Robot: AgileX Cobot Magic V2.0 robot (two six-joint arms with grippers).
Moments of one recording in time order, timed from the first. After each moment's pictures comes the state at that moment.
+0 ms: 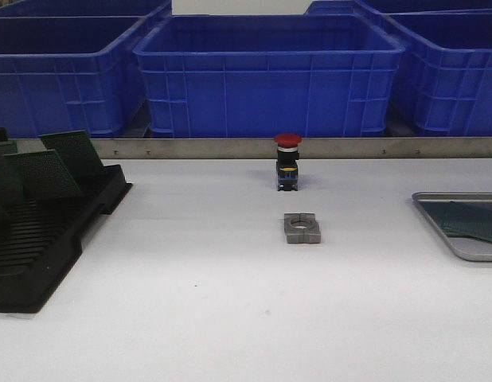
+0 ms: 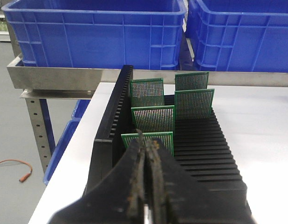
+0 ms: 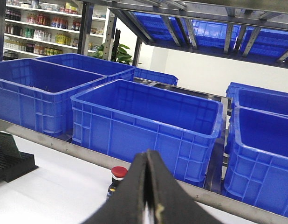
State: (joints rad) left arm 0.02 0.00 0.00 -0.07 0.20 0.02; right arm -0.30 0.14 -0.12 1.78 0.58 -1.88
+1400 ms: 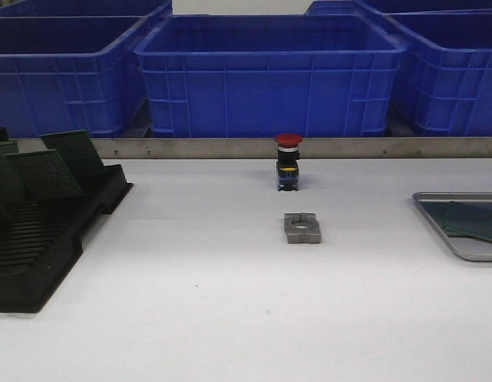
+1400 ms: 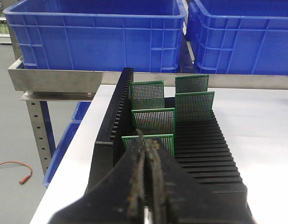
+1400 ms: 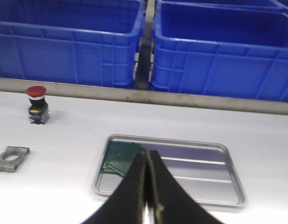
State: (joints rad) left arm 0.02 0.00 0.00 -0.07 0.20 0.02; right arm -0.13 0.14 -0.11 0.48 0.16 -0.54
